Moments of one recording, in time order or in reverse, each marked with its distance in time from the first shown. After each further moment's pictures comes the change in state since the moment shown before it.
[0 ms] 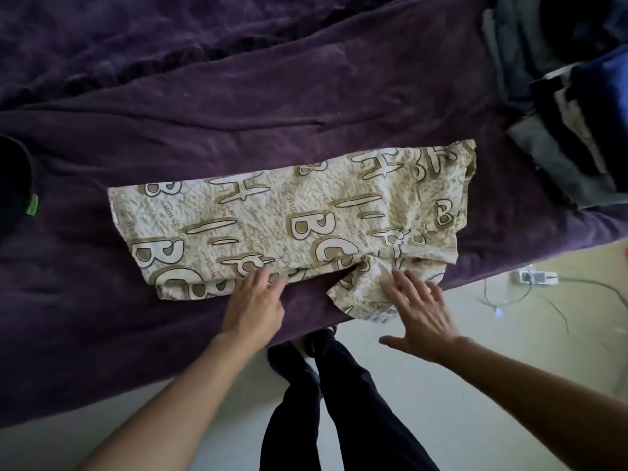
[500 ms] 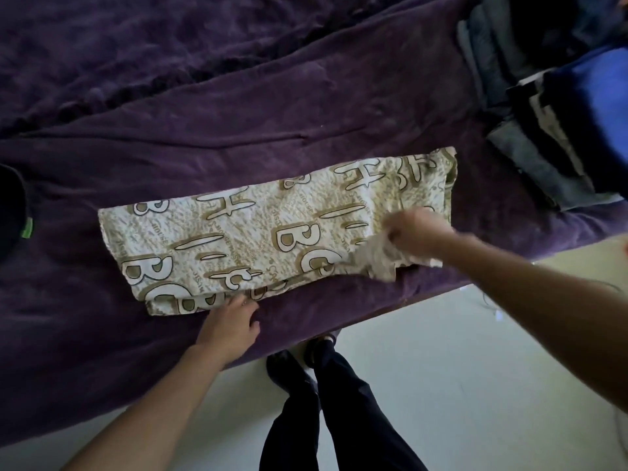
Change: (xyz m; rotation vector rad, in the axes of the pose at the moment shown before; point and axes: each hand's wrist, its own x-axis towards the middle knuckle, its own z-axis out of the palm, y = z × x) left_hand -0.002 -0.016 -0.002 -0.057 -0.299 -0.143; right_hand 0.105 0.056 -0.117 0.237 -0.134 0.155
